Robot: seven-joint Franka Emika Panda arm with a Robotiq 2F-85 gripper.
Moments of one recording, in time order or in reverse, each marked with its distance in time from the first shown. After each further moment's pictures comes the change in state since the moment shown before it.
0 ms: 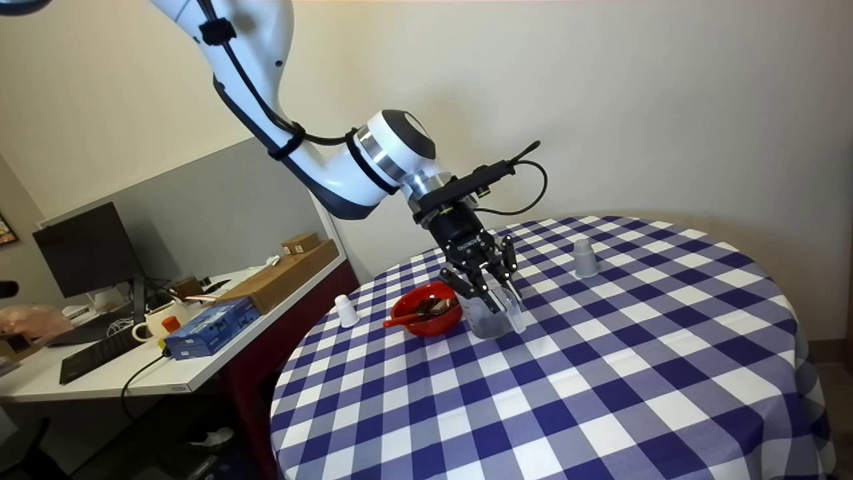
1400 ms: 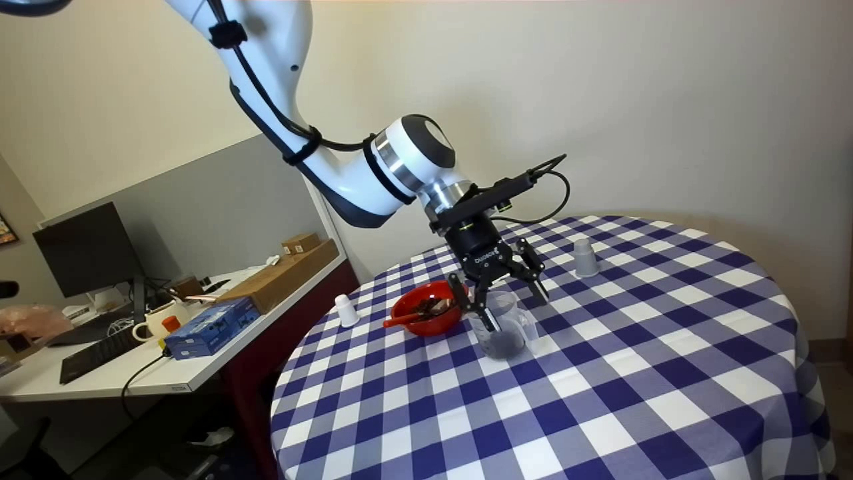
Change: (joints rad) arm -0.062 0.031 -0.002 -0.011 0.030 0.110 -0.005
